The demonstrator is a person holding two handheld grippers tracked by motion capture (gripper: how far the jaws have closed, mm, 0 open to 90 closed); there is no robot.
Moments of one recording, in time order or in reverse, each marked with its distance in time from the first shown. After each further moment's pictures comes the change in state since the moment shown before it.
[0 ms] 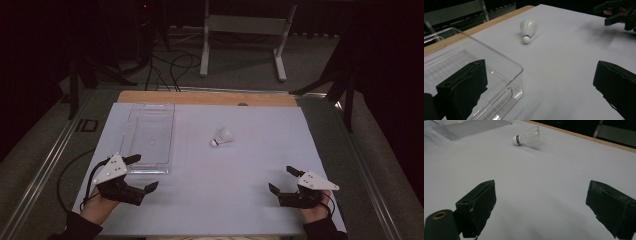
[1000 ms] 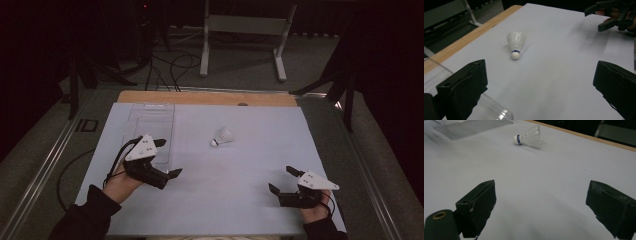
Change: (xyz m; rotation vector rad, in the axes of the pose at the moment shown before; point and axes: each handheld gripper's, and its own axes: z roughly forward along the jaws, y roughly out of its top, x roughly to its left) left arm -0.006 0.060 0.049 0.084 -0.083 0.097; right arm -0.001 0.000 0.000 0.003 0.008 0.000
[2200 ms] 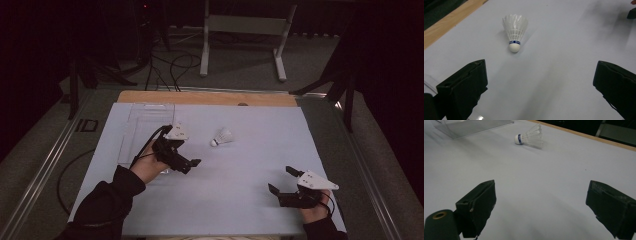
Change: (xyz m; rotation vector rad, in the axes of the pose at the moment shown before) left arm 0.017 0.026 0.073 0.221 -0.022 -0.030; right arm 0.000 0.000 0.001 0.003 0.007 -0.002
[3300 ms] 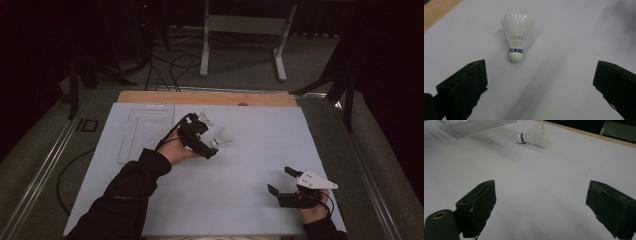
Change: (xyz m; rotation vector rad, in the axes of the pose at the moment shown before) left arm 0.013 0.050 0.059 0.168 -0.001 -0.046; right arm 0.000 -0.001 0.002 0.006 0.020 0.009
